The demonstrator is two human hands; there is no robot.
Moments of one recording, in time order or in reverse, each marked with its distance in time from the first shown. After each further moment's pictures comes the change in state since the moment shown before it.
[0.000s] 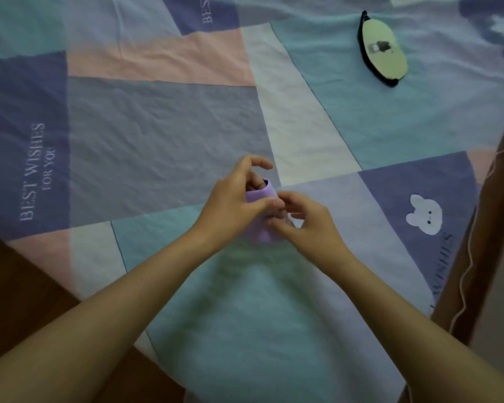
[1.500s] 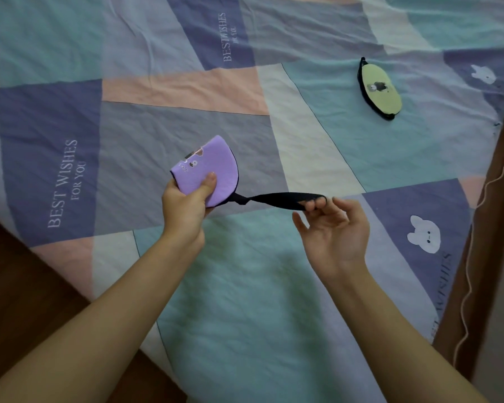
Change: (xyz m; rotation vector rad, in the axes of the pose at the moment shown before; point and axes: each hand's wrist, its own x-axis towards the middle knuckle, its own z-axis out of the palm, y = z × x) left_hand -0.009 -0.022 -0.061 -0.745 0.620 -0.367; right_hand -0.012 -0.064 0.000 1.445 0.214 0.298
